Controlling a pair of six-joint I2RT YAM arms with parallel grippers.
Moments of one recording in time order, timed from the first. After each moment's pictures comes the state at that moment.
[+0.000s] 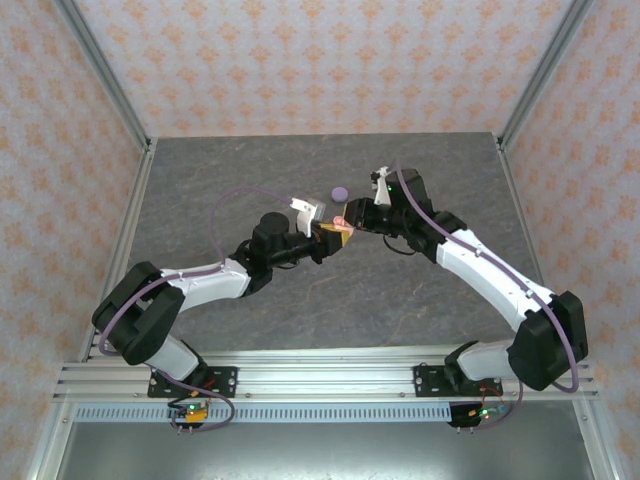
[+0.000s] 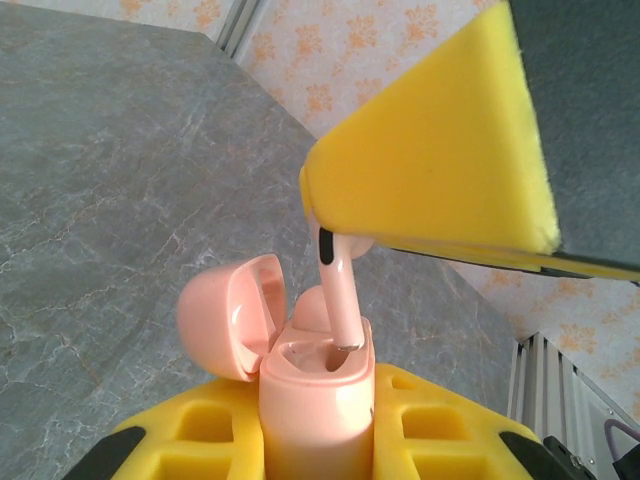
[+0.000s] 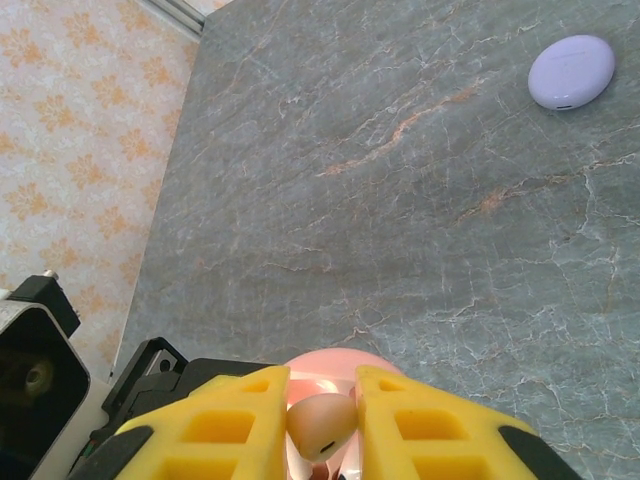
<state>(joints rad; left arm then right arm) -0.63 1.53 0.71 0.61 0.40 -0.50 0.53 1.33 1.07 -0.35 -0.31 0.65</state>
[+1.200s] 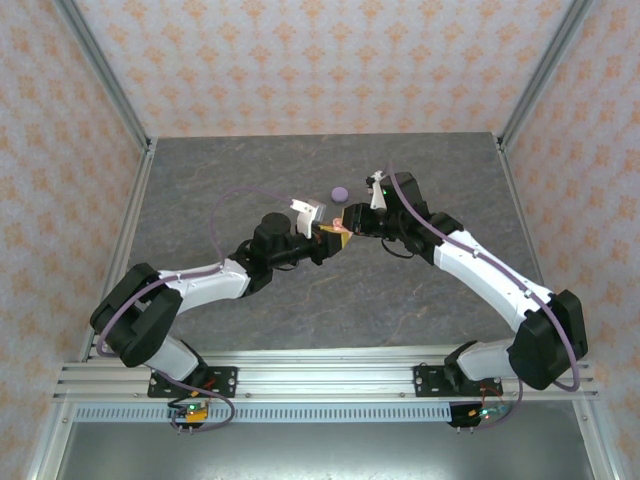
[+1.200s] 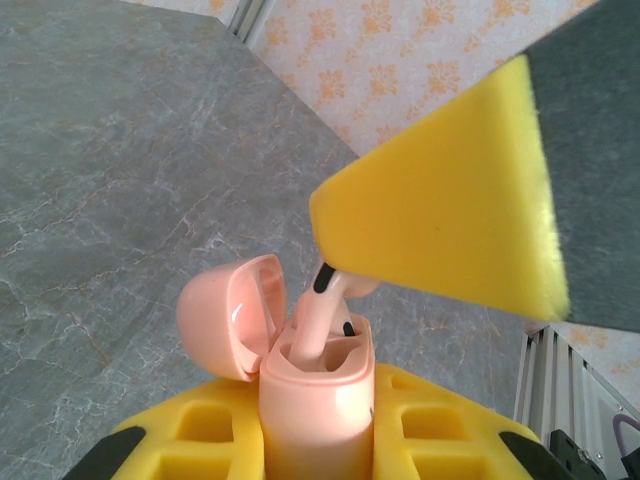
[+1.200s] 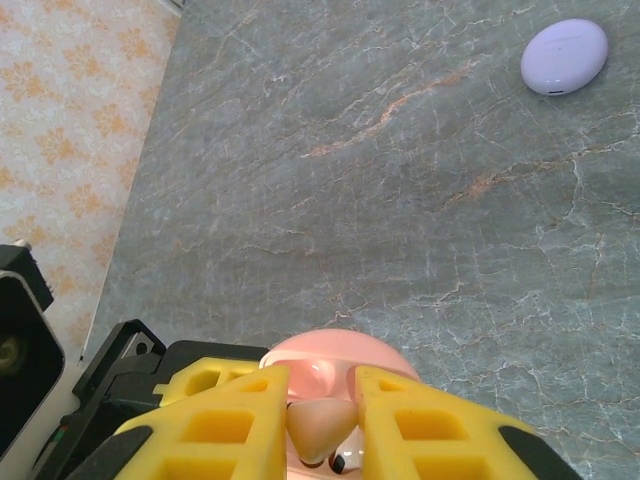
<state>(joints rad) -0.64 1.51 0.72 0.55 0.37 -0.49 0.56 1.34 1.07 -0.39 -0.27 0.61</state>
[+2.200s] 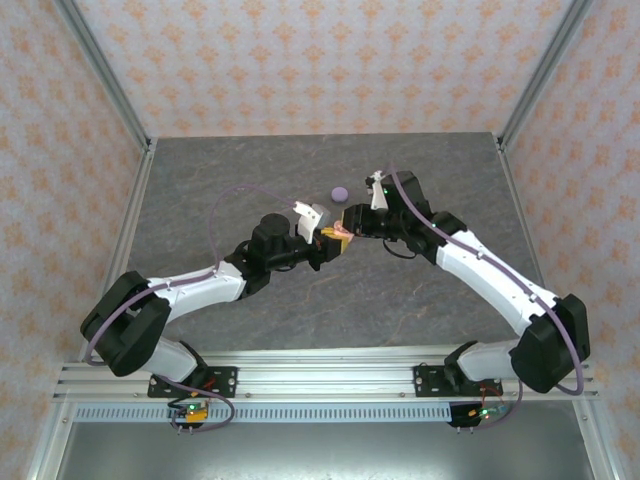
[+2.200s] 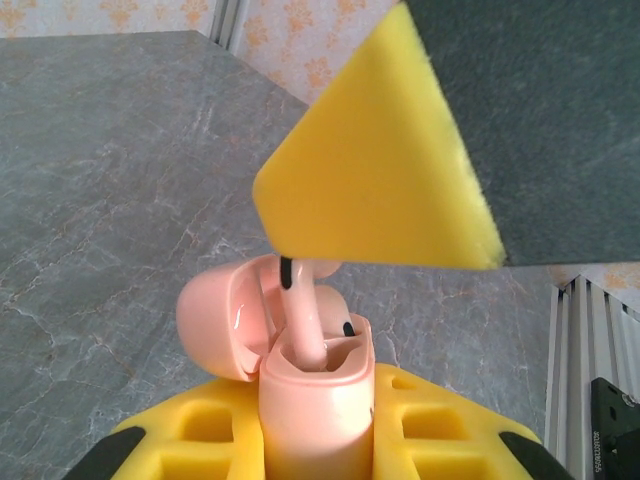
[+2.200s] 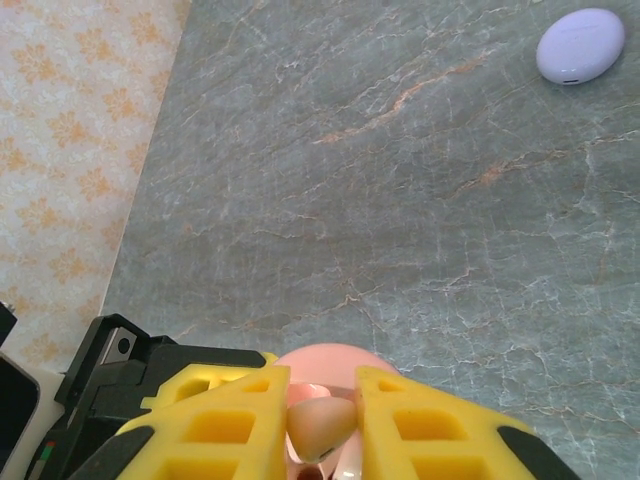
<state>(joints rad) -0.66 1.45 0.72 0.46 0.37 -0.30 0.56 1.31 1.10 -0.45 -0.29 0.60</state>
